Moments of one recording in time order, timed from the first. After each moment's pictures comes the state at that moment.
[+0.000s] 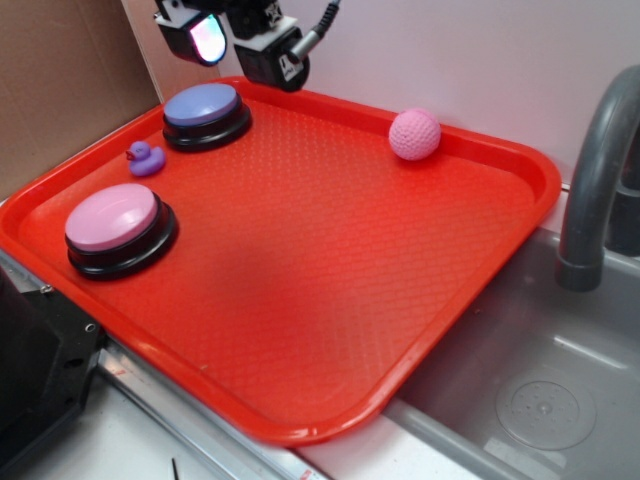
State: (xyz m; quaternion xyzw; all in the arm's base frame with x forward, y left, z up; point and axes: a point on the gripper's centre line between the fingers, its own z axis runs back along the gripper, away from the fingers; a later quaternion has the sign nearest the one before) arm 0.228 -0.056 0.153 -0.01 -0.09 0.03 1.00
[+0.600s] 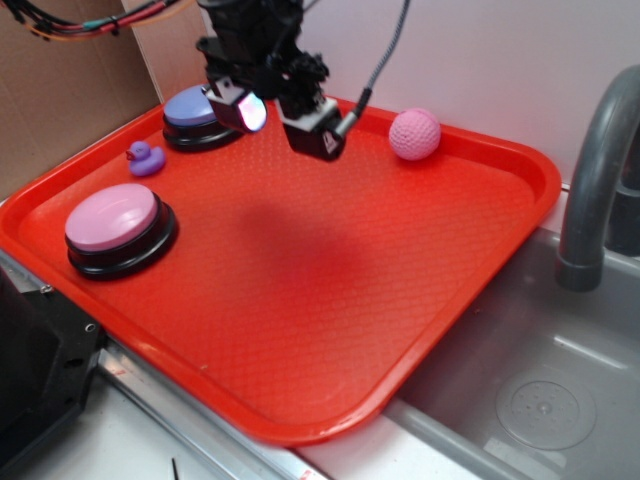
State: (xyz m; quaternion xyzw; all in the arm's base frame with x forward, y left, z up) arm 0.259 -0.047 0.073 0.00 -0.08 0.06 1.00
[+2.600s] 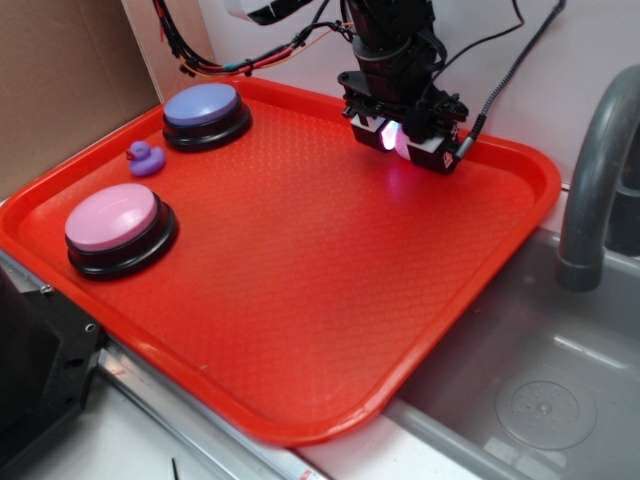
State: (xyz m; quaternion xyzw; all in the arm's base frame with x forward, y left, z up) arm 0.350 -0.074 0.027 0.01 -0.14 0.04 0.99
